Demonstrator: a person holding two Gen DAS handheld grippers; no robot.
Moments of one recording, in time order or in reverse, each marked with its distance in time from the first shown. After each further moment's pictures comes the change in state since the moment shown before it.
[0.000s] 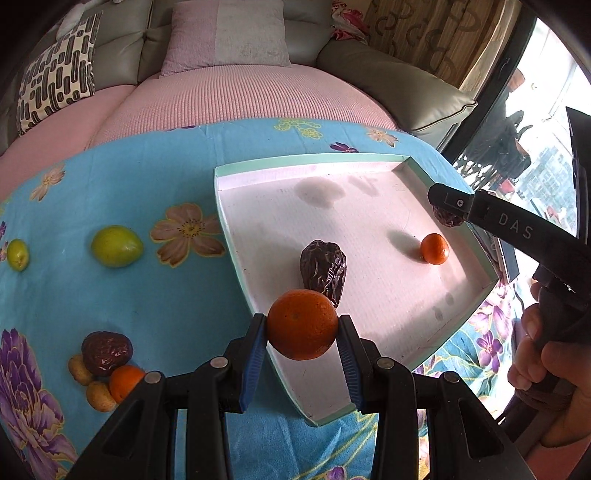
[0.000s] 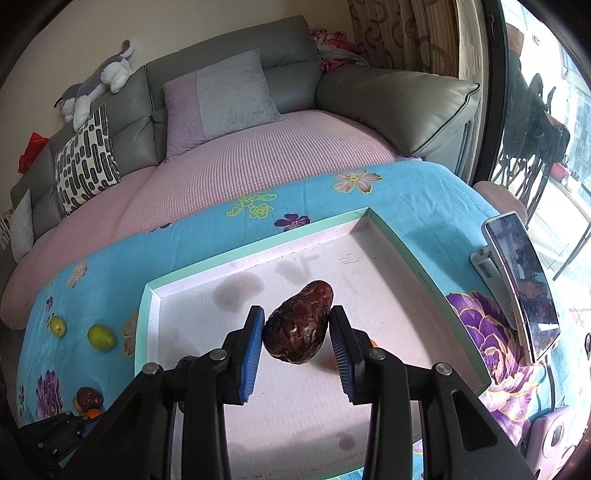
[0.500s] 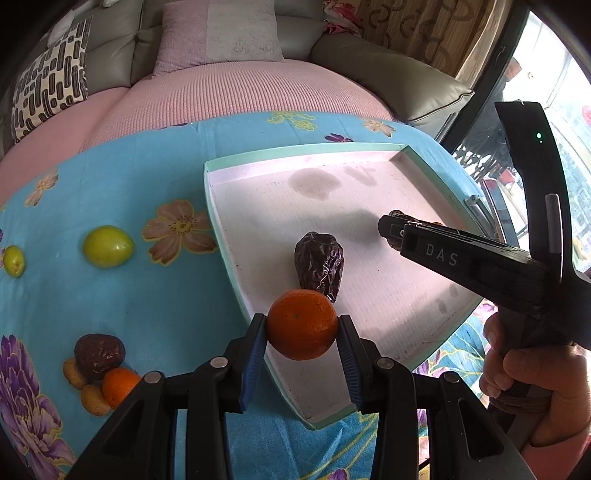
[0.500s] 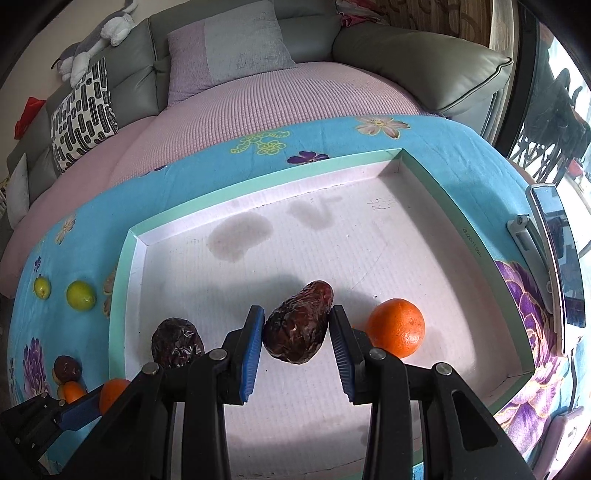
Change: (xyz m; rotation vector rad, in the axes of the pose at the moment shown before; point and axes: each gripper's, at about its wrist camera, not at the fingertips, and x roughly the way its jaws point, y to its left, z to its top) left arm 0.010 -0.005 -0.003 0.033 0.016 0.008; right arm 0.047 0.012 -0.018 -0.052 0.172 0.002
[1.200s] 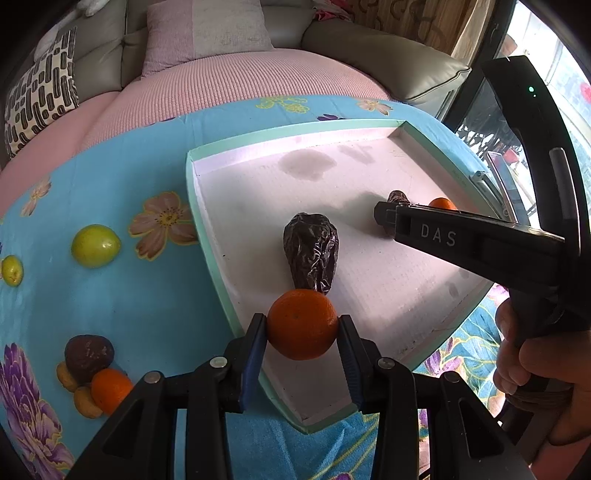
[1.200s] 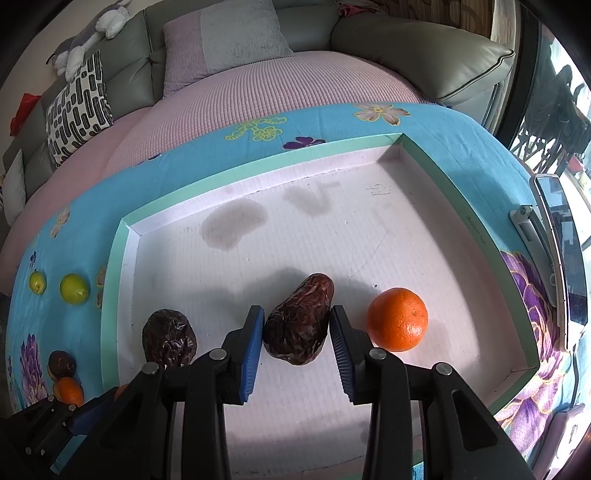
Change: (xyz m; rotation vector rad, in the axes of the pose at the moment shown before) left arm 0.016 -0.010 -0.006 0.057 0.038 0.041; right arm 0.005 0.000 0.001 0.001 0.039 -0.009
